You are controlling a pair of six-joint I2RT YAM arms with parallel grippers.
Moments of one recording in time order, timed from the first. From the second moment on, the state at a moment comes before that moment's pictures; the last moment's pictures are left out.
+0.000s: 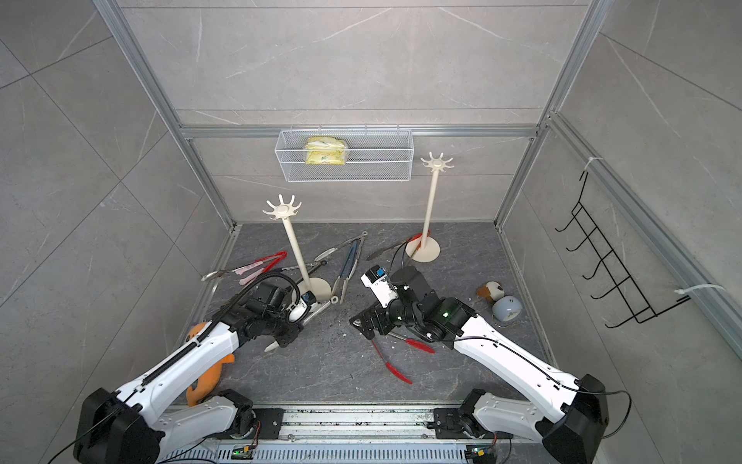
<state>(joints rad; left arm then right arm) -0.48 1.07 0.80 -0.76 0.14 0.39 0.77 1.16 1.04 -0.55 -0.31 0.21</state>
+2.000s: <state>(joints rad) -0.55 0.76 1.03 -0.62 -0.31 -0.10 0.77 1.20 1.08 -0.53 -0.30 0.23</state>
